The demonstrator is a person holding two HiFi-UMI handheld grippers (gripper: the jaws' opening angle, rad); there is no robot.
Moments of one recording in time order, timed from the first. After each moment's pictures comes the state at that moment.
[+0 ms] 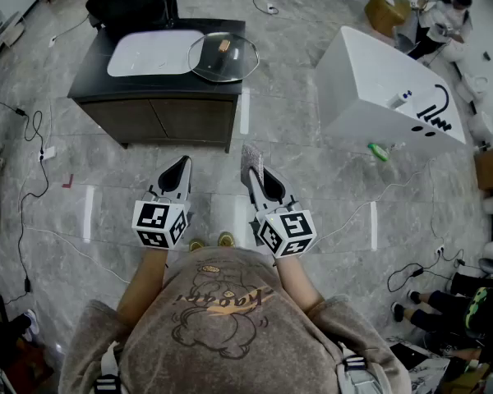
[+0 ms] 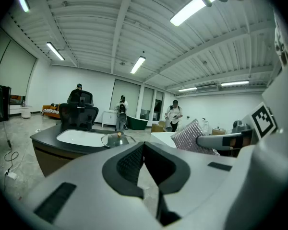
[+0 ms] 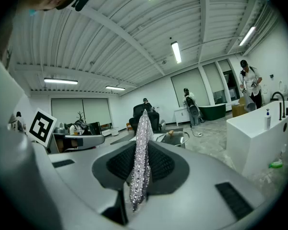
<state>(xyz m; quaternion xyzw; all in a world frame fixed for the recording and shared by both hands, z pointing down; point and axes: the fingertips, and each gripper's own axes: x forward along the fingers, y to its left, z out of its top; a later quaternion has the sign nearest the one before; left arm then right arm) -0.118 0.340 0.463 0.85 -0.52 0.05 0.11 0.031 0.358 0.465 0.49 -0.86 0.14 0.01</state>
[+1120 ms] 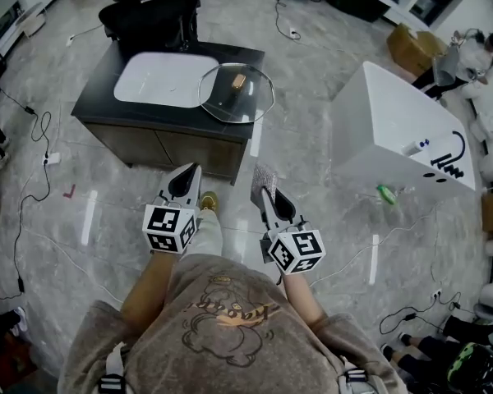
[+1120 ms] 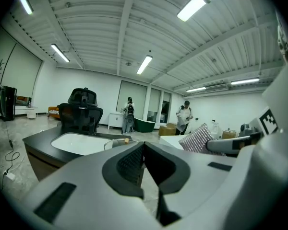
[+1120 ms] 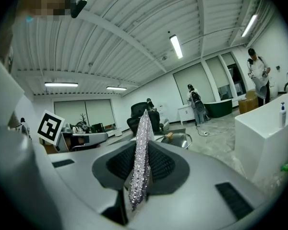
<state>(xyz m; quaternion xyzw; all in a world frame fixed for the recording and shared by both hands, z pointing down) -0.108 0.192 0.476 0.82 -0.55 0.03 0.11 0.056 0.220 0.486 0.46 -0.87 0.15 0.01</state>
